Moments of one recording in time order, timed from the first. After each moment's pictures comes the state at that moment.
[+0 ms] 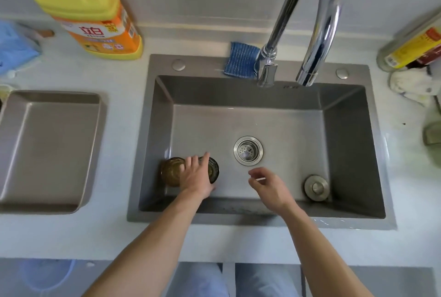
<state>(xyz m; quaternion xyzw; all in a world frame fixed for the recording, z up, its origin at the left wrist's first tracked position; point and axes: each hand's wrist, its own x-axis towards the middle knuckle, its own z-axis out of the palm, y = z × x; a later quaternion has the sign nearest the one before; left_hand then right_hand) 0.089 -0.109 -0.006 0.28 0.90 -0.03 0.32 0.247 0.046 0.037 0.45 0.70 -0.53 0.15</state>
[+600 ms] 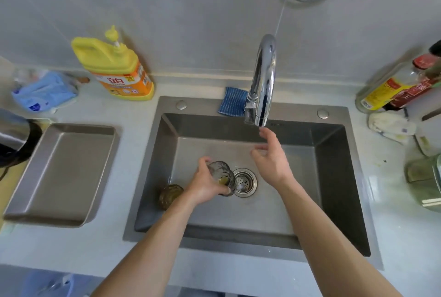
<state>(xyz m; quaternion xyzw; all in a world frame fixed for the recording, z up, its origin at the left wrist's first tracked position) 0.078 -0.048 0.077 0.11 0.84 0.32 0.42 0.173 0.135 0.134 0.37 0.76 -0.53 -0.05</state>
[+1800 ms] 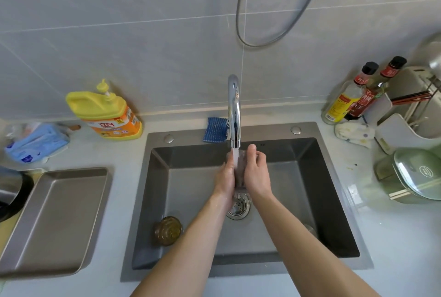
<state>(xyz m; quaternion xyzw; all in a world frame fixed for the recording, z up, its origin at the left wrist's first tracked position) 0.106 0.057 0.142 -0.04 0.62 0.63 0.46 0.166 0.111 0.178 0.49 0.56 -0.64 -0.17</state>
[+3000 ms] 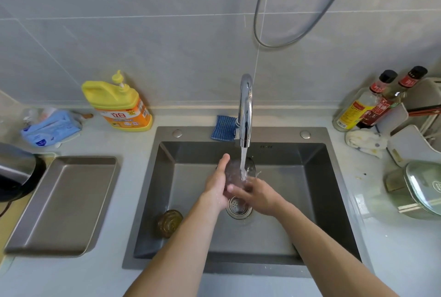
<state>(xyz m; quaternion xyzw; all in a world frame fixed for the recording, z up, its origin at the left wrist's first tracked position) 0.086 0.032 0.135 -0.22 0.56 0.64 0.47 0.198 0.125 0.149 0.23 0.79 -0.56 0.11</state>
